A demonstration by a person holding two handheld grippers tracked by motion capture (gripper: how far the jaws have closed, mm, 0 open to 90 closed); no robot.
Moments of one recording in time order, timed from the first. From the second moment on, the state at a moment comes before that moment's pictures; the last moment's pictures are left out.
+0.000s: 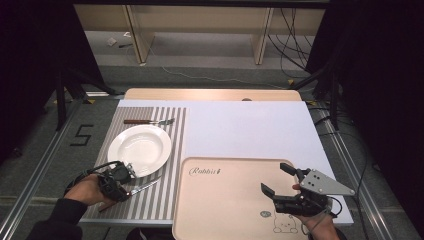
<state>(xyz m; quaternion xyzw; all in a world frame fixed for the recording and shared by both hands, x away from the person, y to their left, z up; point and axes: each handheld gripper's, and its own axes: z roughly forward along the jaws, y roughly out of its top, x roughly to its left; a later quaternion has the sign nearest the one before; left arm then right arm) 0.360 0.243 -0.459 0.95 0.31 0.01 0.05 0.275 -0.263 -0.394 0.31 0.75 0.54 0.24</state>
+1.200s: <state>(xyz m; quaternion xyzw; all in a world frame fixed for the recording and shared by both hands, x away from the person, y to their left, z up) 0.350 0.228 -0.424 0.90 0.33 -0.04 0.27 0.276 -0.264 -0.394 0.31 0.74 0.54 0.24</state>
